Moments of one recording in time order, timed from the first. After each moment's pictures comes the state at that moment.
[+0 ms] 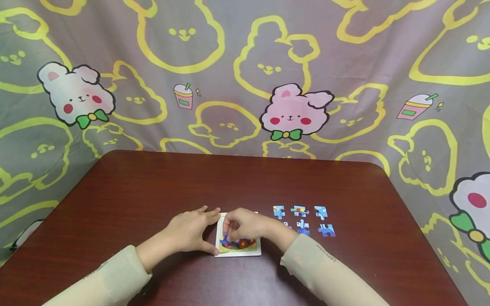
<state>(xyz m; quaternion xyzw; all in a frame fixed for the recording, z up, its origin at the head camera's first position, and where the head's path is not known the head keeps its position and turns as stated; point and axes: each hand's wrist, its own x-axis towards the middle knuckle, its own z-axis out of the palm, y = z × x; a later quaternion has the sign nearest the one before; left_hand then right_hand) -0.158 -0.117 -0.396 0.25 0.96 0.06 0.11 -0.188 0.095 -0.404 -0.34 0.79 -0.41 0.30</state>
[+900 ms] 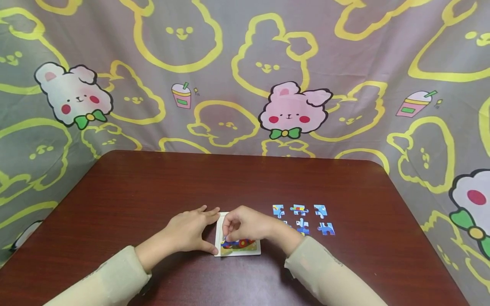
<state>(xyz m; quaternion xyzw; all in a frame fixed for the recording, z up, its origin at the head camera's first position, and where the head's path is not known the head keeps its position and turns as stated) -0.159 -0.116 -0.398 0.26 0.96 0.06 0.10 -0.182 0.104 -0.395 -0.38 0.77 -0.44 0.27</state>
